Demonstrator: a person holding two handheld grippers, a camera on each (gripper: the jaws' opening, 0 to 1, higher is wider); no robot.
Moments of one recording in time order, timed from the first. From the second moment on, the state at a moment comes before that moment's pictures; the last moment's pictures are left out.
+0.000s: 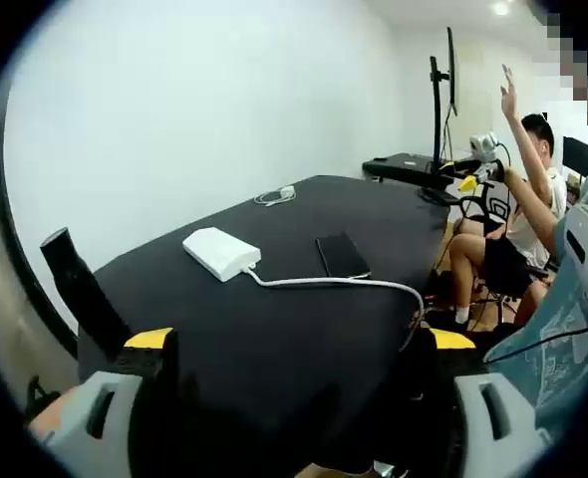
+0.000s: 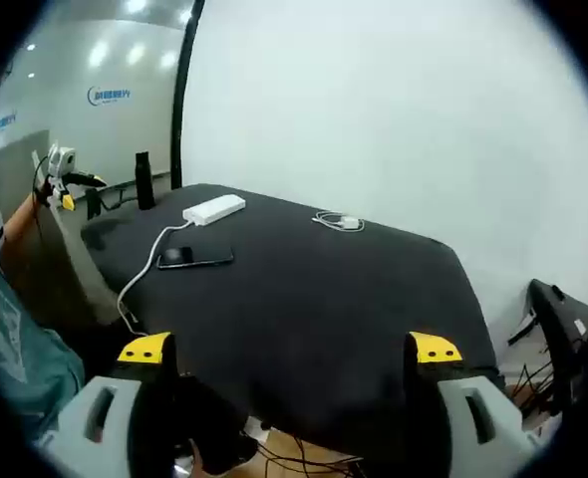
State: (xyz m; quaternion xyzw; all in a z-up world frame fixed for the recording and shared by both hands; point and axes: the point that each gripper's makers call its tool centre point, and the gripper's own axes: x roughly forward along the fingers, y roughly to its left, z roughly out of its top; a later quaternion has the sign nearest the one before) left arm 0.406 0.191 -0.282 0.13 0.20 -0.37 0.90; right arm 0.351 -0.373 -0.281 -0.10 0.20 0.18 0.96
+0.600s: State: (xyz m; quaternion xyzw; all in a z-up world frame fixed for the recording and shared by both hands) left arm 0.413 0.181 -0.292 0.14 0.21 -0.38 0.89; right arm 0.363 -0.361 -0.294 -0.10 0.22 0.19 0.95
